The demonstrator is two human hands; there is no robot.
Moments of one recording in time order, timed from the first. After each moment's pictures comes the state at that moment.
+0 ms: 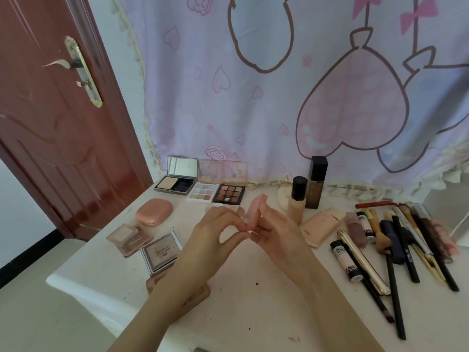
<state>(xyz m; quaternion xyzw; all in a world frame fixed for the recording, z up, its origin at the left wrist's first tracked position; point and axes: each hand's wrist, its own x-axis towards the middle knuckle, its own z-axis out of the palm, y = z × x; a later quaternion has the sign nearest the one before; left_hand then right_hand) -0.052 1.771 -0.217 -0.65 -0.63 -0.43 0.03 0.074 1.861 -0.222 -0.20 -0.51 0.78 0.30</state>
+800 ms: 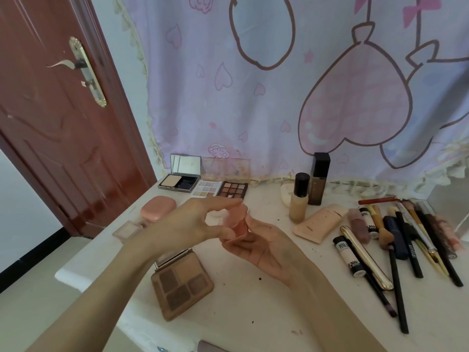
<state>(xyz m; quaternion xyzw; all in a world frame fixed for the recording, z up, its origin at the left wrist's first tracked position) -0.075 1.755 -0.156 -0.64 -0.71 -0.25 -0.18 0.065 1.844 -0.225 -0.15 -0.35 0.90 0.19</state>
